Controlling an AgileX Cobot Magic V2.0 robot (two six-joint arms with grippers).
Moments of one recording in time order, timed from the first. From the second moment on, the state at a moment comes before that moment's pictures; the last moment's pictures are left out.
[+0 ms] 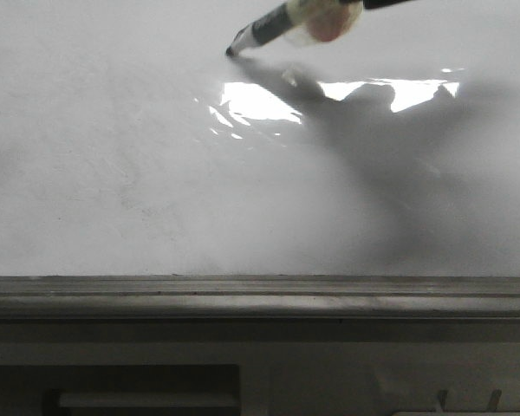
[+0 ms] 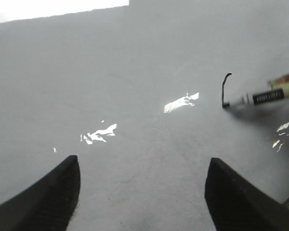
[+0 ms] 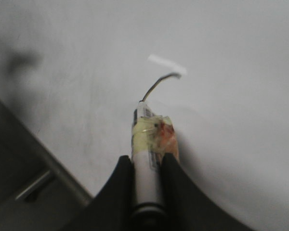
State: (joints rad) left arm -0.17 0.71 -0.57 -1.14 0.50 1.14; right arm 0.59 1.03 -0.72 0.74 0.26 -0.69
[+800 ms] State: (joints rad) left arm -0.17 0.71 -0.57 -1.16 0.50 1.14; right arm 0.56 1.08 -0.83 0.71 0.42 -0.66
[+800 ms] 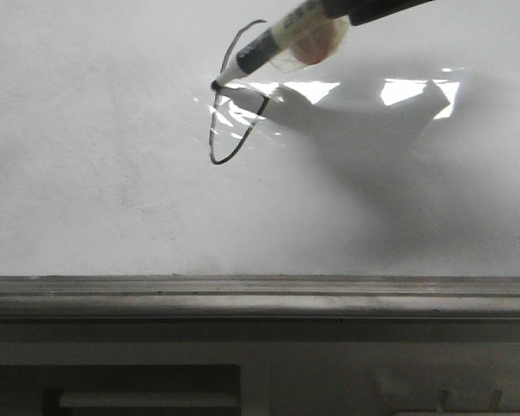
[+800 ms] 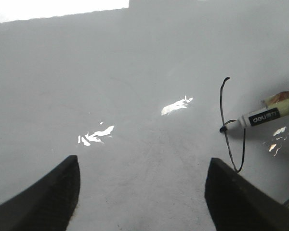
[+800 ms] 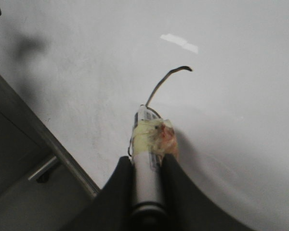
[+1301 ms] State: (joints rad) left arm -0.30 0.78 -0.58 -1.35 0.74 1.44; right arm 0.53 1.07 -0.98 0.67 0.84 -0.66
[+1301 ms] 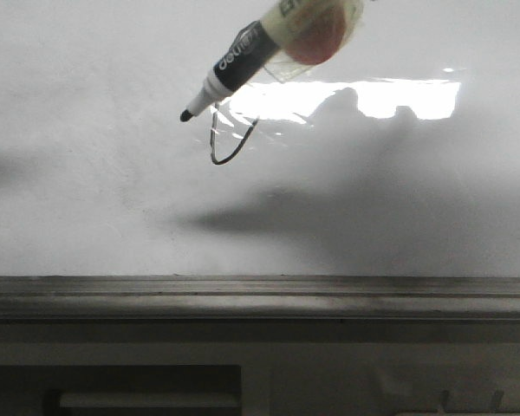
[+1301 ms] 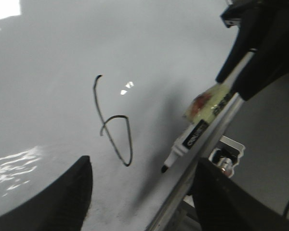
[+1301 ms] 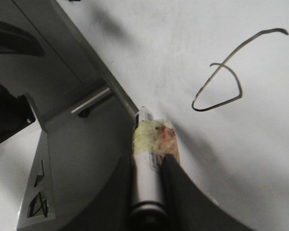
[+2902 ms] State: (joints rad) left arm -0.72 1.07 -0.69 -1.26 0.40 1.45; right arm 0.53 1.21 -1.16 0.65 0.98 -0.59
